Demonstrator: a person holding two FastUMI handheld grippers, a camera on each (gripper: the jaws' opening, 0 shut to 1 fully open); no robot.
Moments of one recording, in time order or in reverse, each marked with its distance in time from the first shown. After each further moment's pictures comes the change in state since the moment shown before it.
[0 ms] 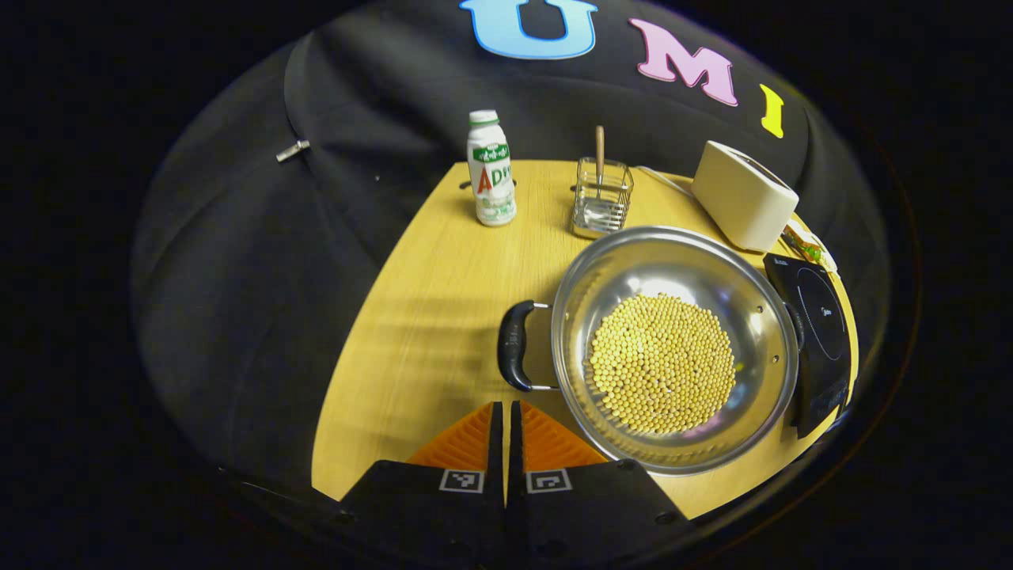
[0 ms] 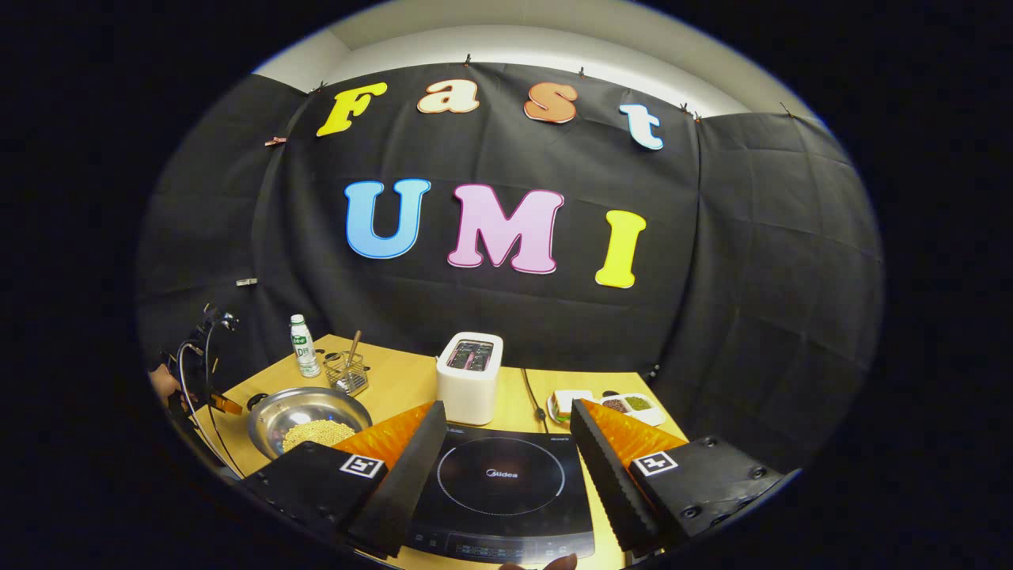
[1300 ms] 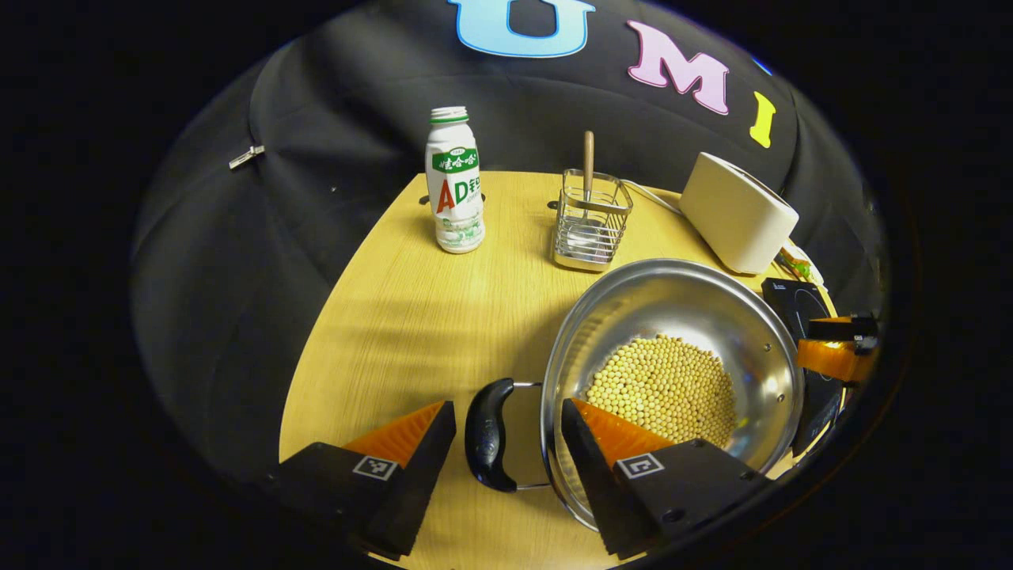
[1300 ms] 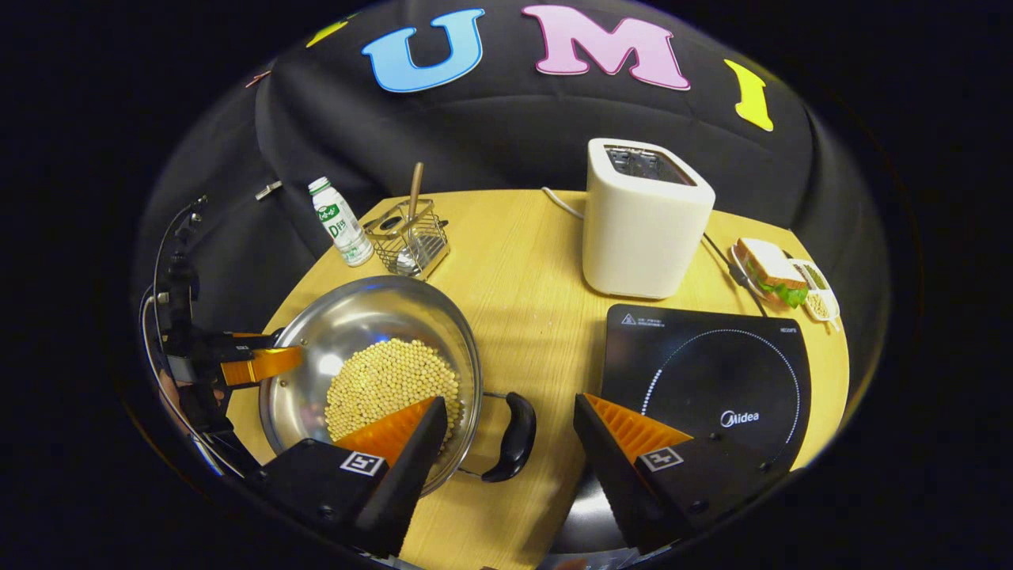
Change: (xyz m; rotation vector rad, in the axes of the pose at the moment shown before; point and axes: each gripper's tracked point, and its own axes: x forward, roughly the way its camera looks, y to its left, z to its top) left arm 0.083 -0.023 0.036 0.006 0.002 -0.141; right arm 0.140 0.188 -0.197 0.092 0.646 0.241
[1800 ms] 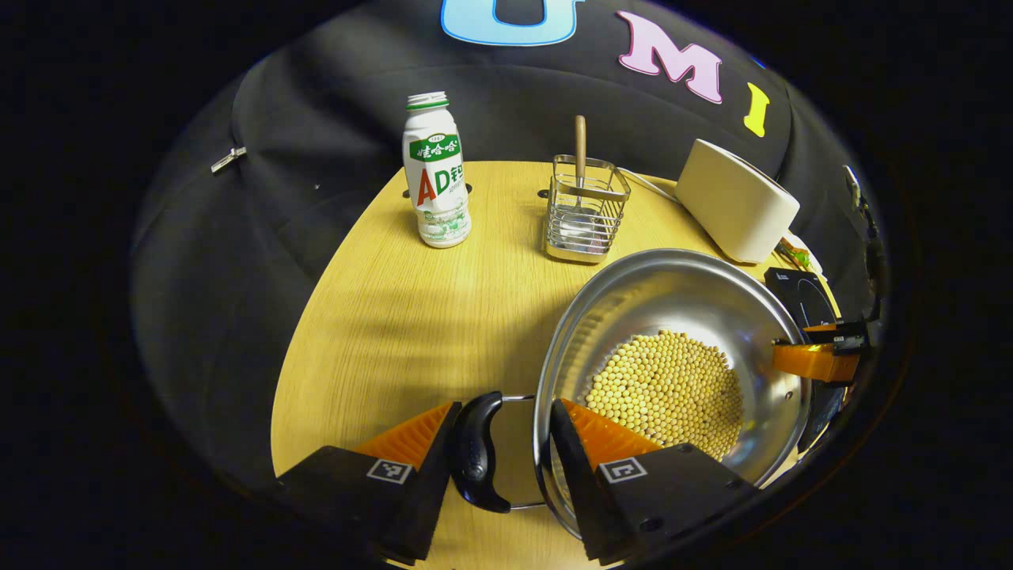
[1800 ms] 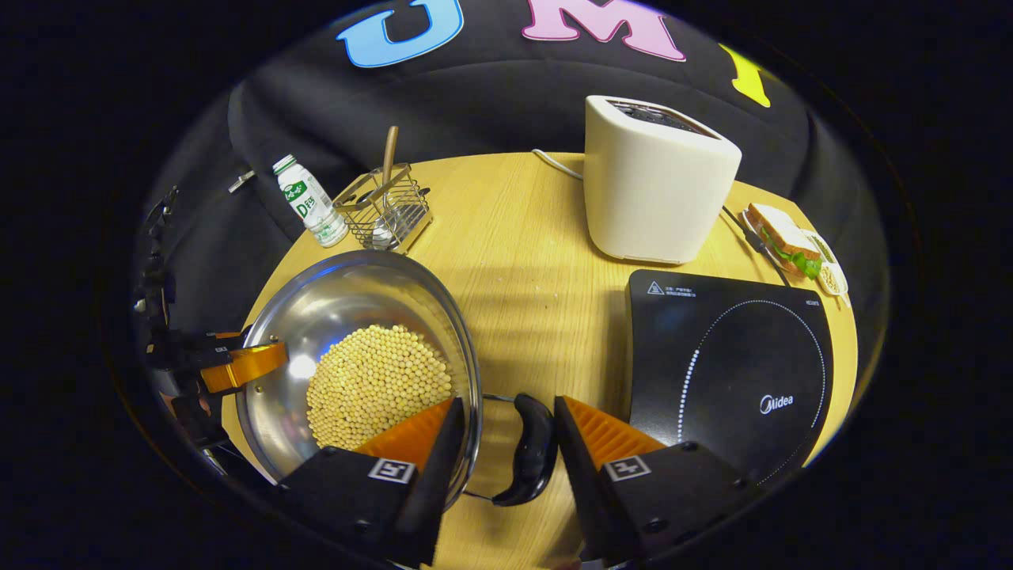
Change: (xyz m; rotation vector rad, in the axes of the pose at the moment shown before) left arm 0.016 -0.007 -0.002 0.032 0.033 -0.034; right arm 0.033 0.000 -0.024 0.040 0.121 -0.048
